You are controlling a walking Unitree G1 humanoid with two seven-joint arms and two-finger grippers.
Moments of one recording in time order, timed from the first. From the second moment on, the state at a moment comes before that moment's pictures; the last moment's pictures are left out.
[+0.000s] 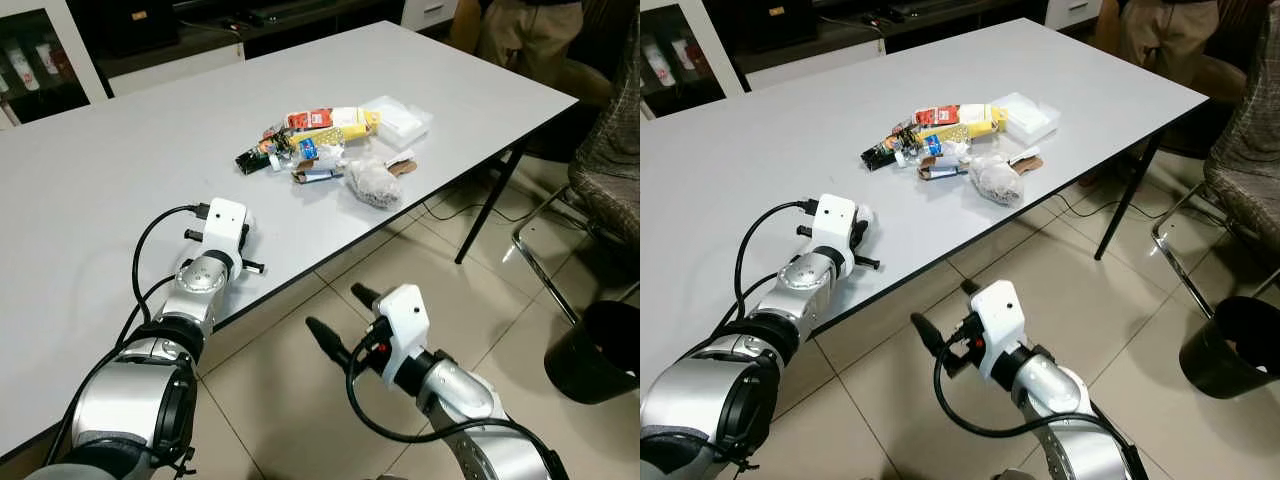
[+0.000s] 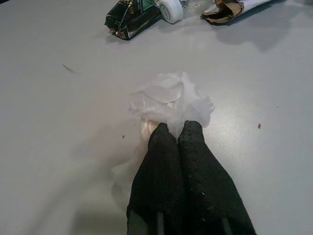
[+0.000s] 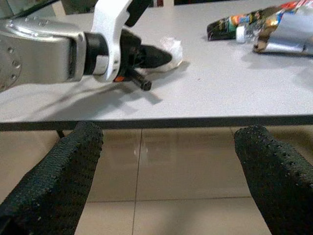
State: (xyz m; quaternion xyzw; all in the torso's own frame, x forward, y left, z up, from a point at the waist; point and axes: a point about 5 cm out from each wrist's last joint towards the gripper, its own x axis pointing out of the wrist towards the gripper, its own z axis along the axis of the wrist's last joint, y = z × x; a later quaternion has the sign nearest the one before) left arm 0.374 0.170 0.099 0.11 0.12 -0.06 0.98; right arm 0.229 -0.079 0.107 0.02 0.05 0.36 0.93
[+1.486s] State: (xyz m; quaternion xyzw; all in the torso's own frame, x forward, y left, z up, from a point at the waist) left arm 0.280 0.164 0.146 0.08 -0.05 -0.07 0.99; right arm 0.262 -0.129 0.107 -0.02 0.01 0.11 0.99
